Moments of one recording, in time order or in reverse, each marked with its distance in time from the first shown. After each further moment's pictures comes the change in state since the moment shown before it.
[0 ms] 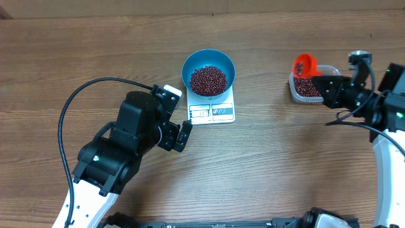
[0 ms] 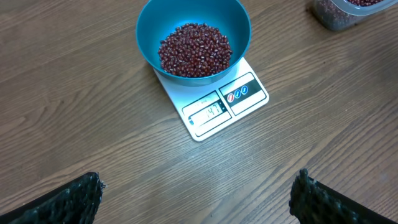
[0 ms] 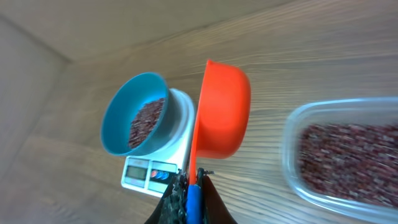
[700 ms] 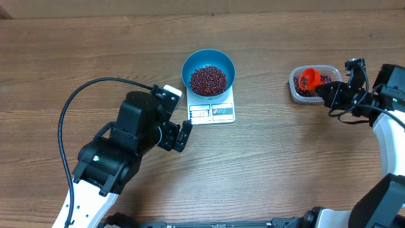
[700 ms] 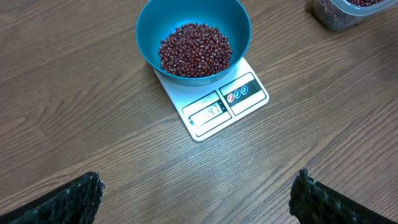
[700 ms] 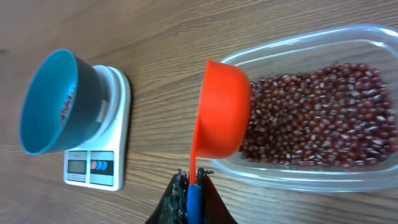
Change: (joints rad) left arm 0.000 0.000 0.000 0.000 0.000 0.000; right arm -0.076 0.224 0.000 -0.001 0.094 -0.075
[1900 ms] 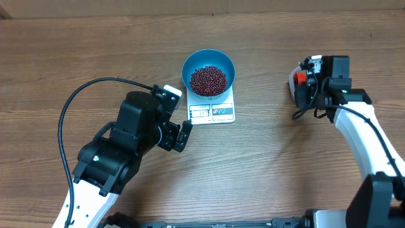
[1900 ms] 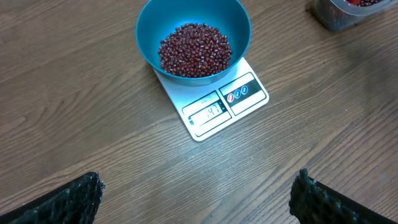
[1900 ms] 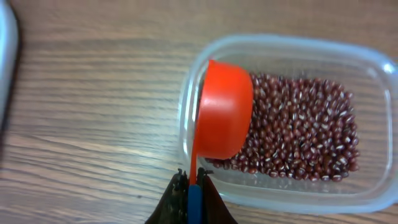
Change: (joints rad) left arm 0.000 0.000 0.000 0.000 0.000 0.000; right arm 0.359 0.022 -0.004 0.045 0.621 -0.053
